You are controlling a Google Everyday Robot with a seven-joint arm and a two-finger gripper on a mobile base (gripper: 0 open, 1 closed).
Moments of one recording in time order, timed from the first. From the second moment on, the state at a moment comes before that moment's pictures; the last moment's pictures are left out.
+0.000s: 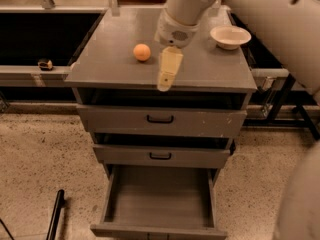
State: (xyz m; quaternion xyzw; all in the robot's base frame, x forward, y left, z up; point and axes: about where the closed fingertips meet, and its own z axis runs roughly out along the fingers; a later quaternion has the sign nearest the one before) arm 0.620 -0.013 0.915 -0.71 0.67 0.04 0.19
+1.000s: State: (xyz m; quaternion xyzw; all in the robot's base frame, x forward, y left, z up) arm 0.661 -0.002 0.923 -0.70 0.67 0.01 0.26
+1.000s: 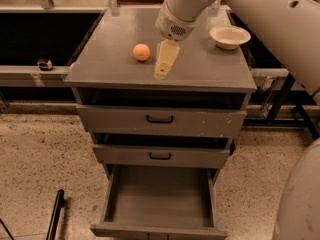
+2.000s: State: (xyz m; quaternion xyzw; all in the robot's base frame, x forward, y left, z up) arm 0.785 0.022 0.927 -0.59 0.66 0.13 0.45
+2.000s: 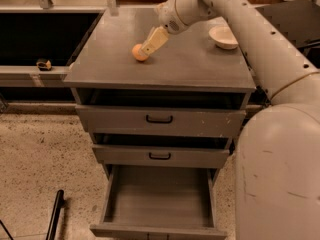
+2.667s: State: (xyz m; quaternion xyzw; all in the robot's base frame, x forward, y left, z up) arm 0.819 0.039 0.877 -0.52 0.70 0.20 0.45
